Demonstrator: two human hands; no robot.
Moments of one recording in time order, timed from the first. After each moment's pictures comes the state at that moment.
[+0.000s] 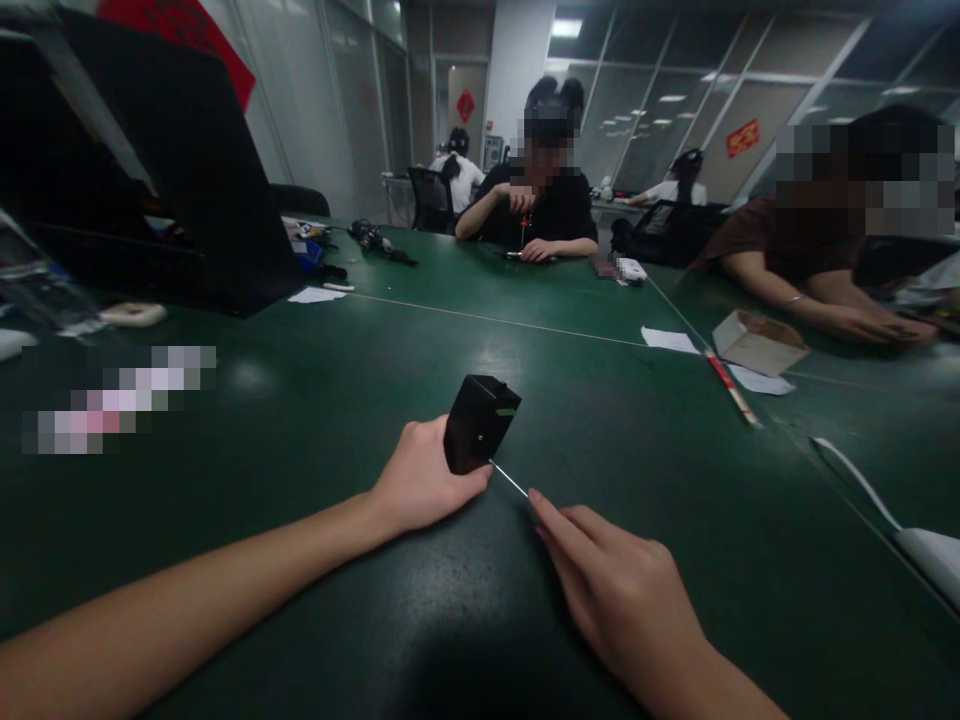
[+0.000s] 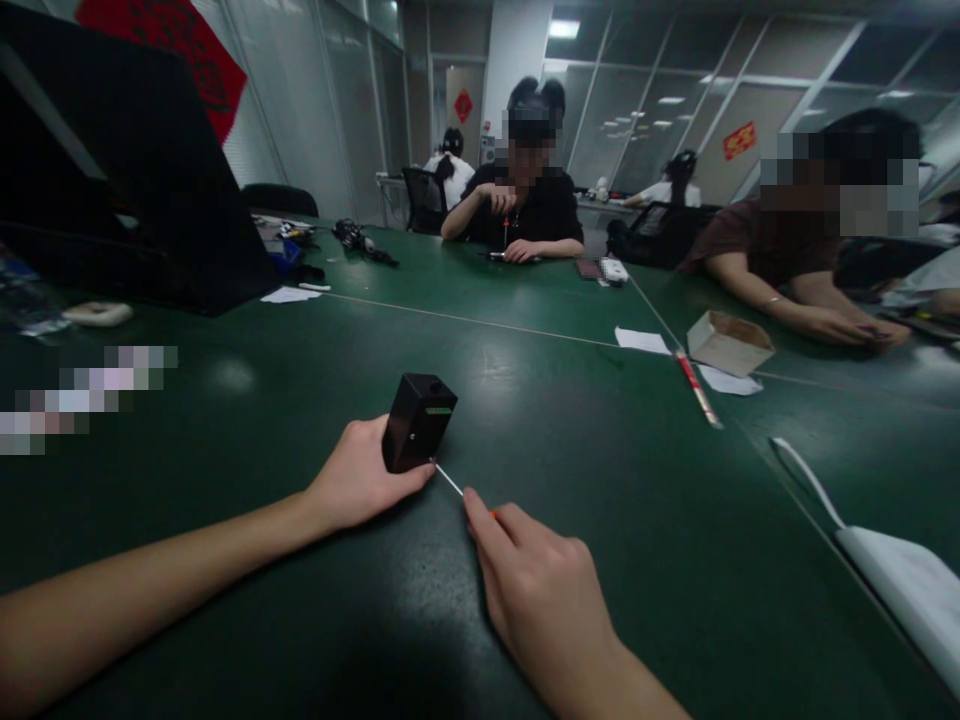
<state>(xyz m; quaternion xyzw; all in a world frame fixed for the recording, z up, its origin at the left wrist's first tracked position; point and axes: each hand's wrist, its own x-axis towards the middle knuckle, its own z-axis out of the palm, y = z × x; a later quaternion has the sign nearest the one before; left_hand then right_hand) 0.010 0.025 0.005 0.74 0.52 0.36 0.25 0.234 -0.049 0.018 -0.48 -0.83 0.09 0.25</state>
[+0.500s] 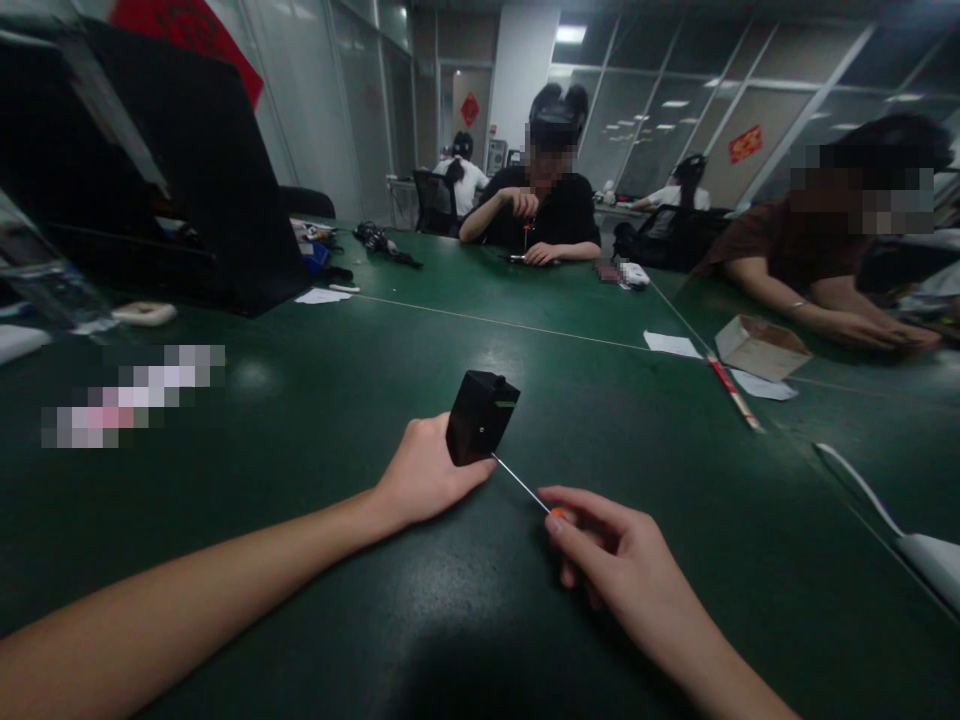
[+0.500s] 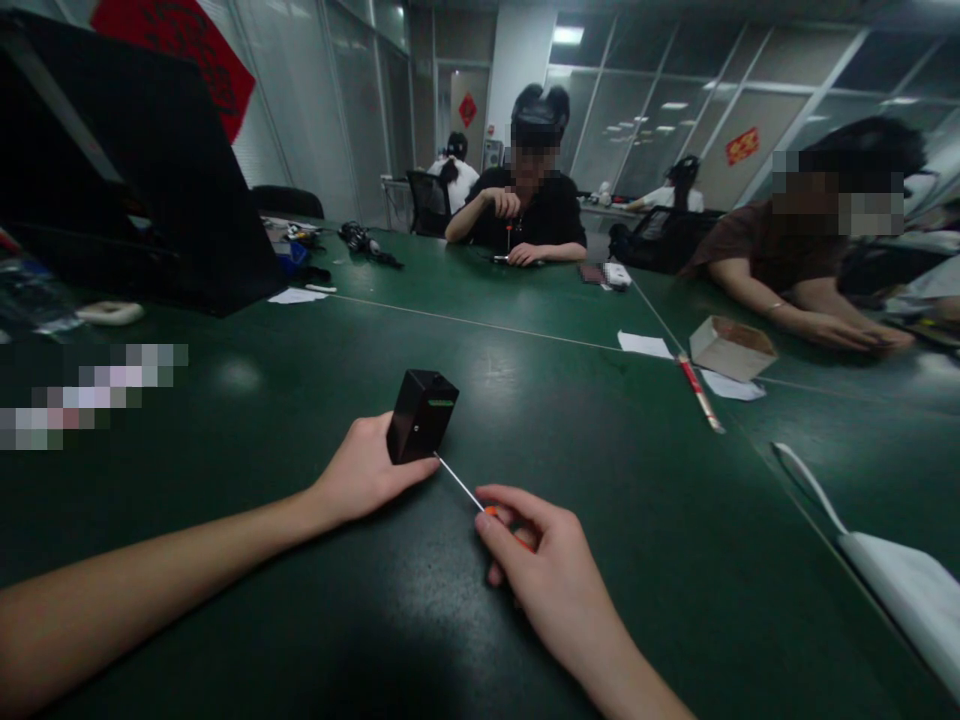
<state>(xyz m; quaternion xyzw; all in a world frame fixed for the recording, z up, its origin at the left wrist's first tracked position) 0.009 0.027 0.009 0.73 0.53 0.35 0.25 0.221 -0.040 0.036 -0.61 -0.56 0.49 0.27</state>
